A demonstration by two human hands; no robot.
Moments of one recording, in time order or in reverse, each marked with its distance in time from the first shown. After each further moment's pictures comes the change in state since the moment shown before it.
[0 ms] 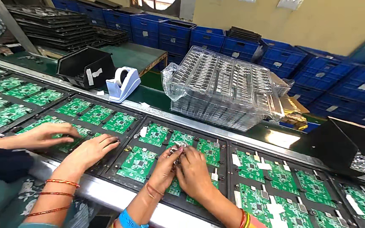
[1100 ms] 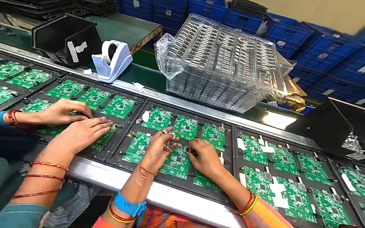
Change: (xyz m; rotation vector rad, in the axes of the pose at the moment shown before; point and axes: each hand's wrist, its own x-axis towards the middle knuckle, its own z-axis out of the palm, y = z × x) left_hand -0.038 0.036 0.016 0.158 0.043 -0.050; right_hand -0.032 0.047 -0.014 0.123 -0.184 0.140
